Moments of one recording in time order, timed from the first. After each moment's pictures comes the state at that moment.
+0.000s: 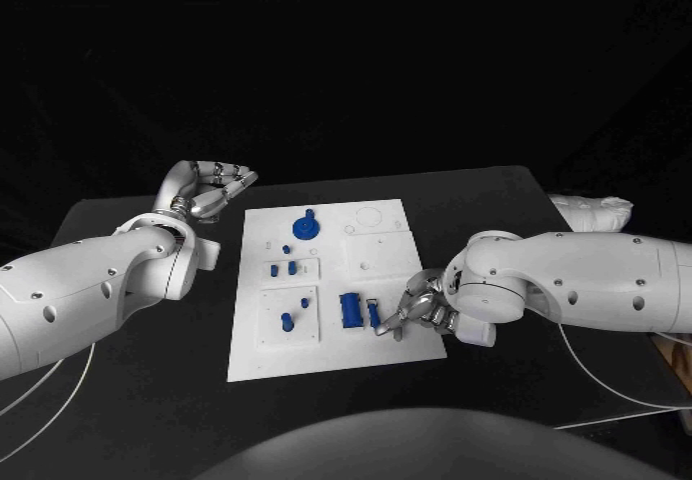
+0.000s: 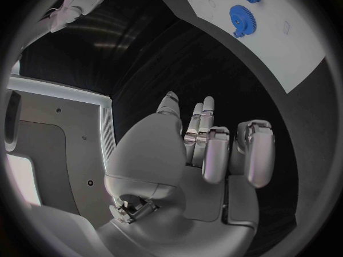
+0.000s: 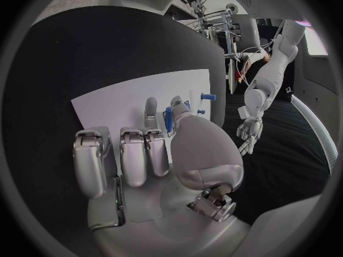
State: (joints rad) left arm 1.25 -0.67 -0.22 1.25 -0.39 -0.62 0.39; left_hand 1.38 0.03 -0.12 0.29 0.22 0.96 0.16 0.08 0.08 1.13 0.11 0.07 0.07 1.46 0.03 1.54 1.31 0.02 1.47 0.14 1.52 1.31; right arm 1.18 -0.96 -0.23 1.76 -0.62 -0.02 -0.69; right_hand 1.07 0.01 0.03 0.08 0.05 0.98 0.06 0.43 0.86 1.47 0.00 1.57 1.31 1.46 -0.05 1.57 1.31 0.01 1.47 0.06 1.57 1.31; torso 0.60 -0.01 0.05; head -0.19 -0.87
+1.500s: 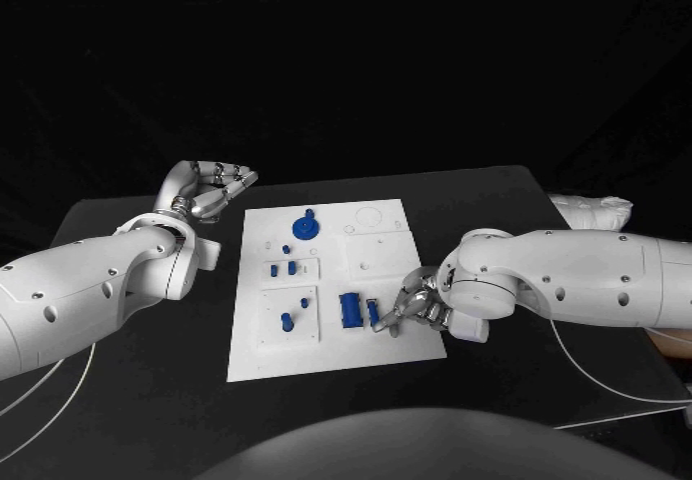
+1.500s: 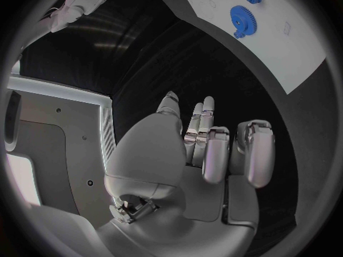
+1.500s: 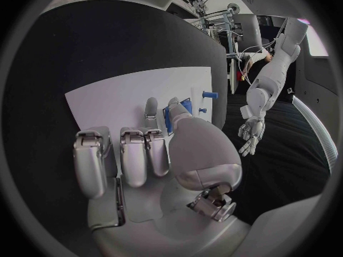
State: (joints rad) left arm 1.25 -0.66 -0.22 1.25 -0.39 -0.62 0.39; left_hand 1.38 0.03 -0.12 0.29 0.22 0.96 0.16 0.08 0.08 1.13 0.11 0.07 0.07 1.46 0.03 1.54 1.31 0.02 1.47 0.14 1.52 1.31; right arm 1.18 -0.92 -0.23 1.73 -0.62 -0.02 -0.69; right_hand 1.09 0.04 0.03 0.08 0.05 0.98 0.05 0.44 0.89 1.46 0.00 1.57 1.31 1.47 -0.06 1.57 1.31 0.01 1.47 0.05 1.57 1.31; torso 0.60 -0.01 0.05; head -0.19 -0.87
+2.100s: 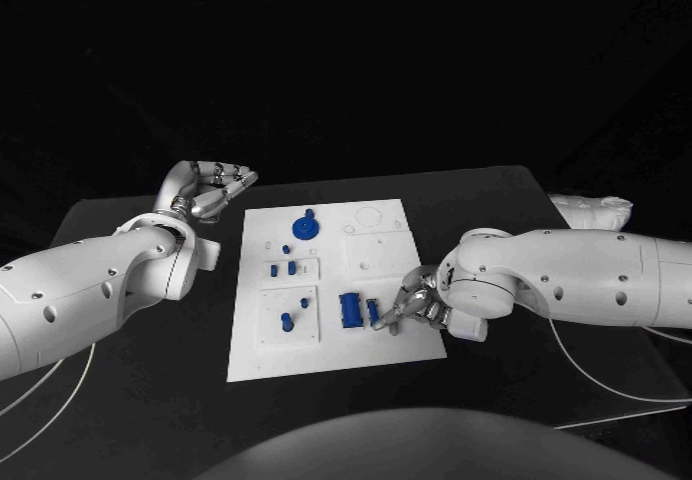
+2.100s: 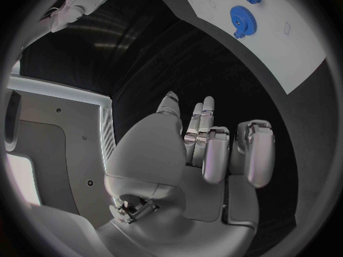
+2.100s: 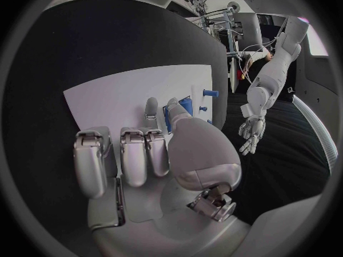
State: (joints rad) left arm 1.25 -0.67 -0.22 1.25 -0.39 -0.62 0.39; left_hand 1.38 0.03 -0.12 0.29 0.22 0.96 0.16 0.08 0.08 1.13 0.11 0.07 0.07 1.46 0.03 1.54 1.31 0.02 1.47 0.14 1.52 1.31; right arm 1.18 -0.92 -0.23 1.72 -0.62 -0.03 -0.69; right_hand 1.10 0.05 0.04 0.08 0.05 0.98 0.06 0.44 0.89 1.47 -0.01 1.57 1.31 1.46 -0.06 1.57 1.31 0.01 1.47 0.05 1.57 1.31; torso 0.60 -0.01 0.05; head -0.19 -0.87
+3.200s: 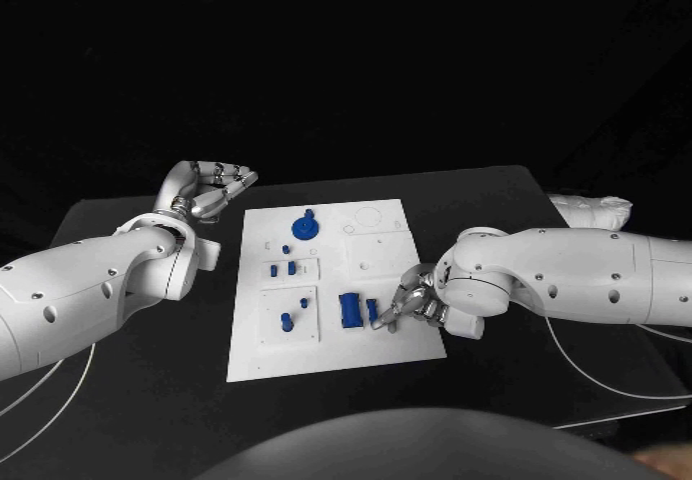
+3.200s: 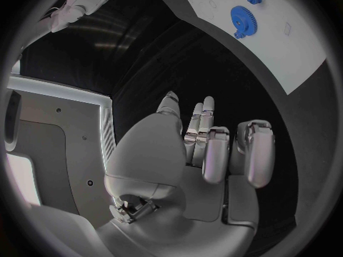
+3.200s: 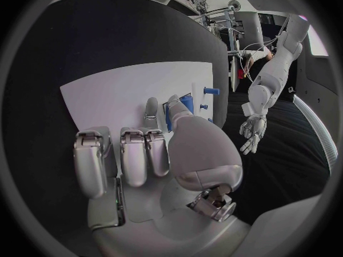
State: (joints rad) left arm 1.25 -0.66 -0.22 1.25 -0.39 -0.62 0.39; left_hand 1.38 0.03 -0.12 0.29 0.22 0.96 0.16 0.08 0.08 1.13 0.11 0.07 0.07 1.46 0.03 1.54 1.31 0.02 1.47 0.14 1.52 1.31; right arm 1.18 -0.90 -0.23 1.70 -0.62 -0.04 -0.69; right_hand 1.11 0.06 0.04 0.08 0.05 0.98 0.05 0.44 0.90 1.47 -0.01 1.57 1.31 1.46 -0.06 1.57 1.31 0.01 1.47 0.05 1.57 1.31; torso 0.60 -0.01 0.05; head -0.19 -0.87
